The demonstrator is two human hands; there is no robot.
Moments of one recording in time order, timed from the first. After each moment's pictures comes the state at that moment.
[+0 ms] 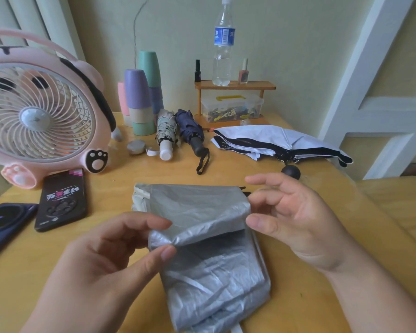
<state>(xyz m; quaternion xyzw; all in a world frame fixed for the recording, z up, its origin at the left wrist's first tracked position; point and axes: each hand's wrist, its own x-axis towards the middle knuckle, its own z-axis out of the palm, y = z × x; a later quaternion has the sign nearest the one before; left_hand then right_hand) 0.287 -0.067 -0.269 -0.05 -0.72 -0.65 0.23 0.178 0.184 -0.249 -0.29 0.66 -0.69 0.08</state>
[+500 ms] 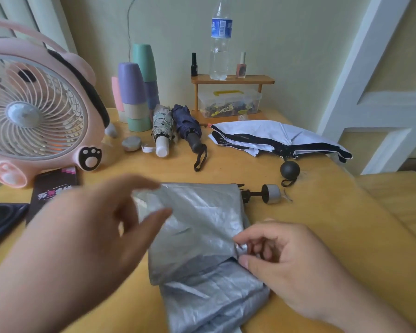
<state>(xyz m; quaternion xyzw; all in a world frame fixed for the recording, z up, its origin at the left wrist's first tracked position) 0.269 -0.080 -0.224 -0.04 -0.93 -0.24 0.27 0.213 0.180 -0.271 -0.20 0.82 -0.52 0.08</state>
